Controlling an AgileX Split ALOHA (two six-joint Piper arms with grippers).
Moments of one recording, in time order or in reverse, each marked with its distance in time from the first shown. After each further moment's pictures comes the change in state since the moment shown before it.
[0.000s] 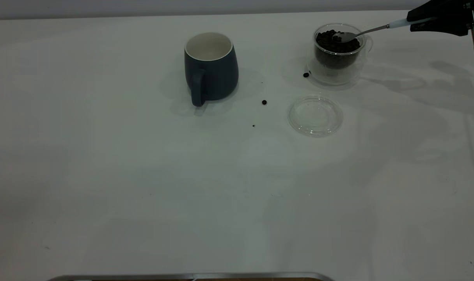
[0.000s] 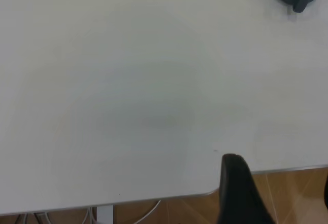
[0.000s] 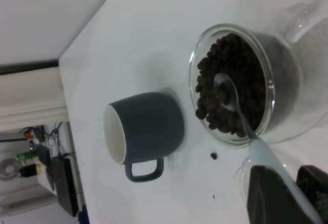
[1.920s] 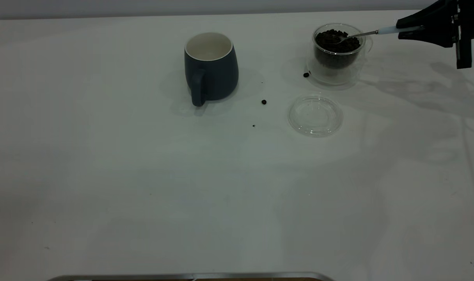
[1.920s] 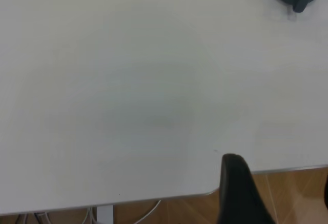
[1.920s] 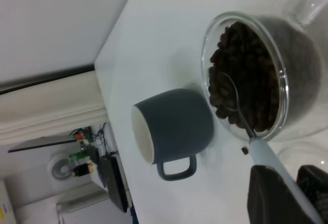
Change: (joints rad) left arm 0.000 0.000 0.000 0.000 0.000 -0.001; right arm -0.003 0.080 0.000 0.103 0.085 0.003
